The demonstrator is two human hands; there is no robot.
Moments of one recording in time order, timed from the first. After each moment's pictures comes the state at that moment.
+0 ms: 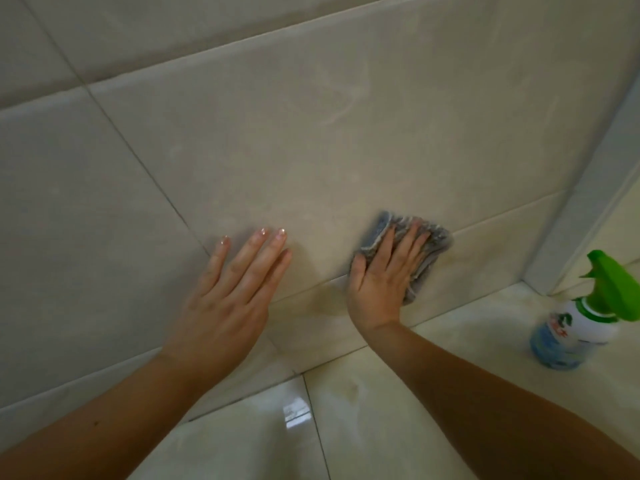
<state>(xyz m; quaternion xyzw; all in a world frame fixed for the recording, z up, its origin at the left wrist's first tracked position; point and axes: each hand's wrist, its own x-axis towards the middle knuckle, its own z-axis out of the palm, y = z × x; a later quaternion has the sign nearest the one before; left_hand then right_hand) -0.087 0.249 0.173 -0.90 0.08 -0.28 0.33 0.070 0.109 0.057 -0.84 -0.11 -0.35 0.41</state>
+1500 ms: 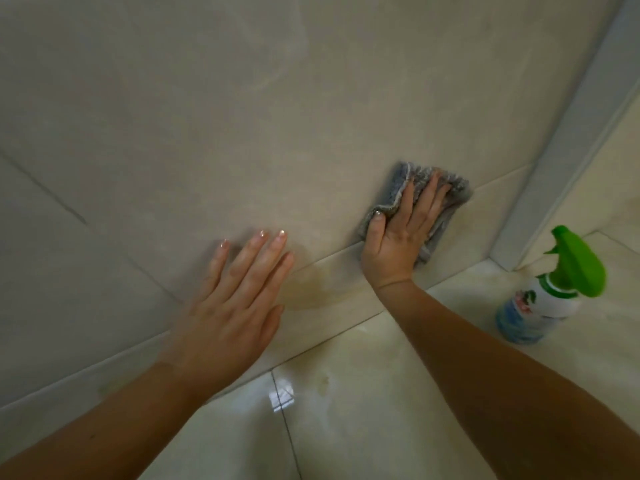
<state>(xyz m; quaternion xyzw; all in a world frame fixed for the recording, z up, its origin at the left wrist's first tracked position) -0.052 0.213 0.140 -0.93 0.12 -0.24 0.24 0.139 0.049 0.060 -0.80 -0.09 -0.40 0.44</state>
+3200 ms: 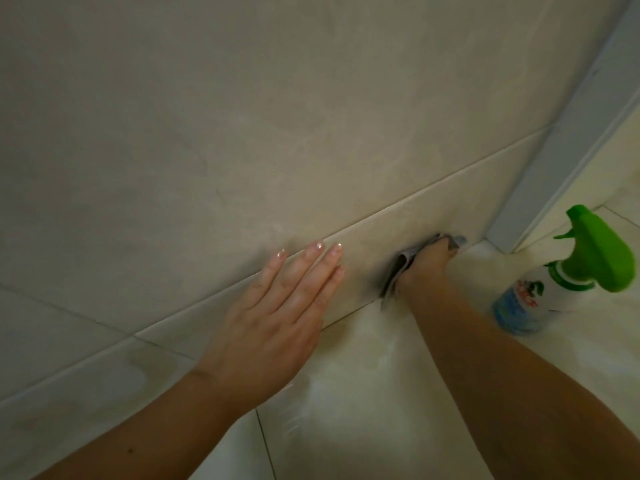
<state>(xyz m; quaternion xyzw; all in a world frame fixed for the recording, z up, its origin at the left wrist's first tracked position) -0.006 0.162 0.091 -0.94 0.20 -0.19 0.22 0.198 -0.003 -0.057 -0.50 0.36 0.05 0.79</state>
